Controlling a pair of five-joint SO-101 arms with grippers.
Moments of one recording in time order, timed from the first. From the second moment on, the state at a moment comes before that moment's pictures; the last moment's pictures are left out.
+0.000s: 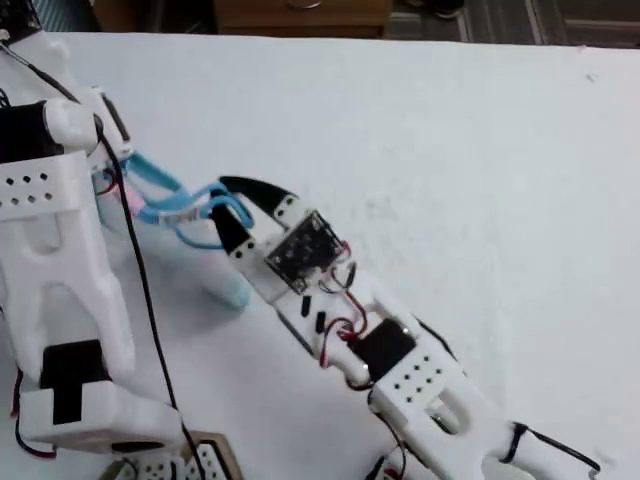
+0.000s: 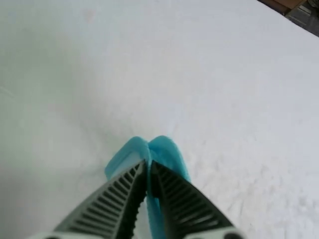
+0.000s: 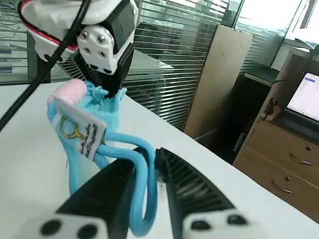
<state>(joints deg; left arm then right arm) -13.4 4.4 -31.4 99.6 24.8 -43.2 -51.4 60.0 0.4 13.8</state>
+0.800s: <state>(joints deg) -10.7 4.4 -31.4 99.6 24.8 -42.6 -78.5 65.8 23.7 8.1</state>
